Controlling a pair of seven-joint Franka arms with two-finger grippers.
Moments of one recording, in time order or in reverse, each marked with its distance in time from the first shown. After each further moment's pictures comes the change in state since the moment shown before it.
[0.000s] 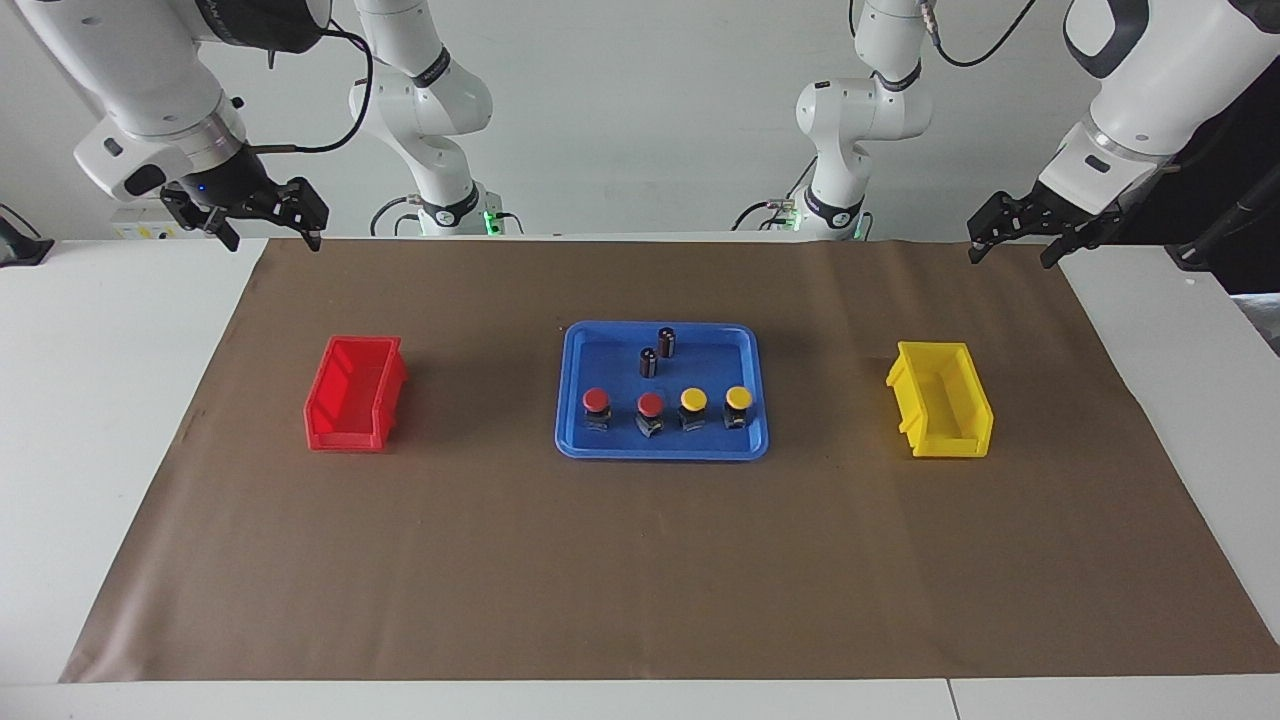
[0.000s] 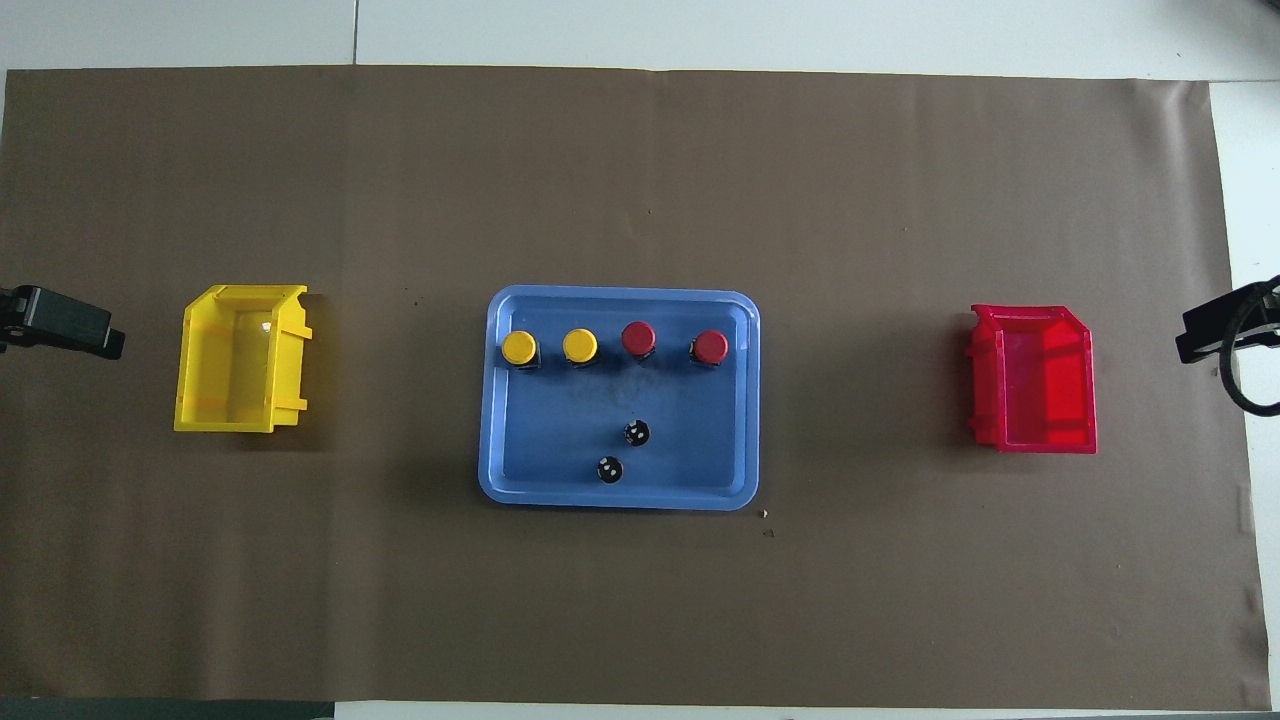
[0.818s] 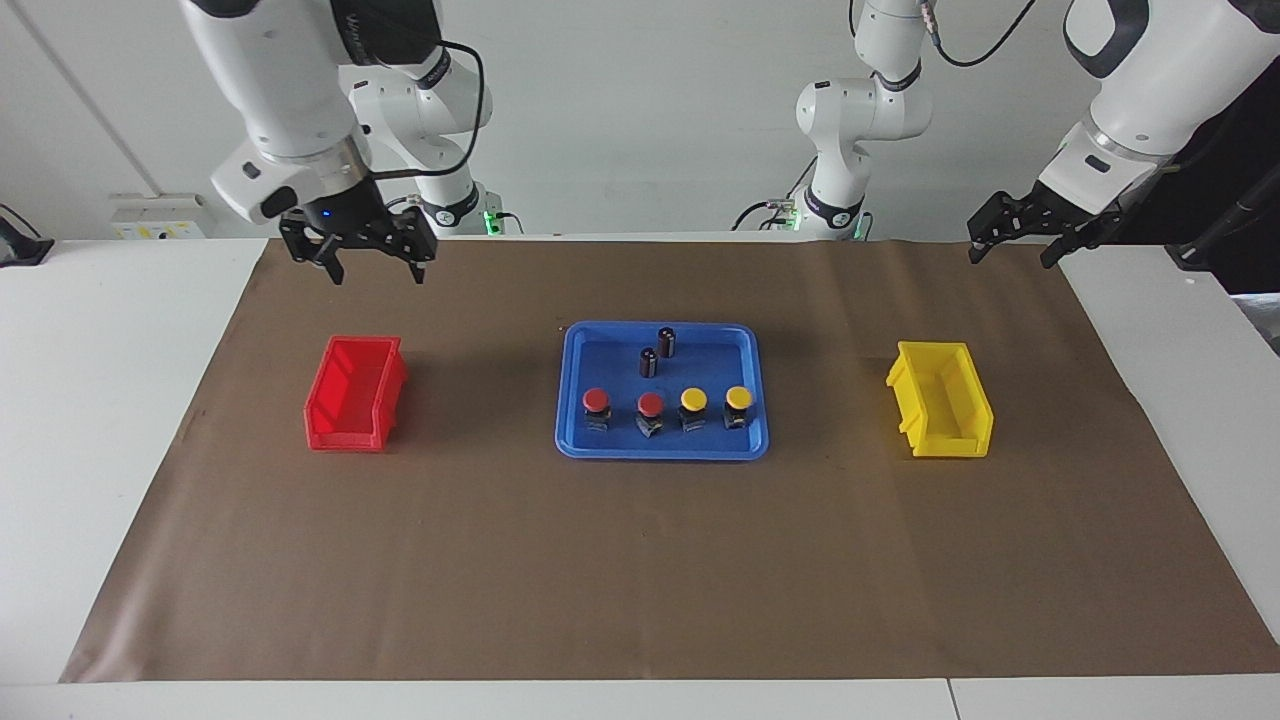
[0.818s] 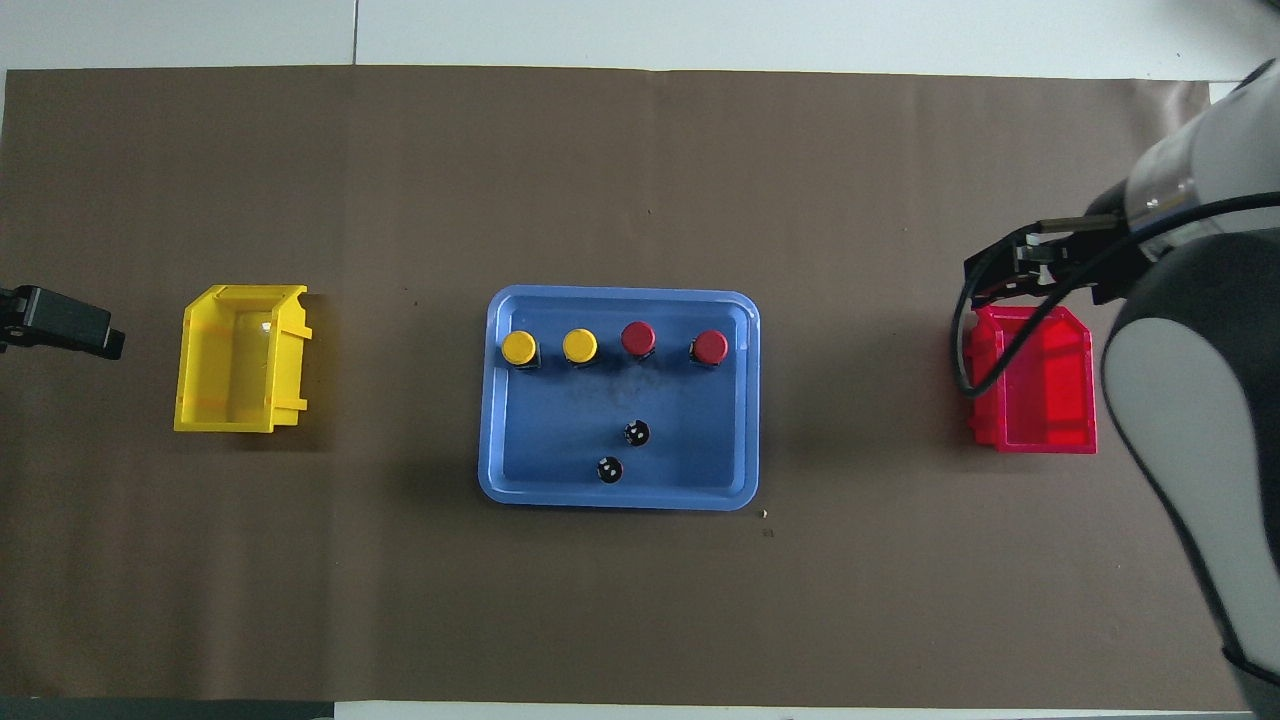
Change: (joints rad) left arm 0.000 0.000 0.000 0.000 0.000 0.000 0.000; right arm 0.156 0.116 0.167 0.013 0.052 0.227 0.392
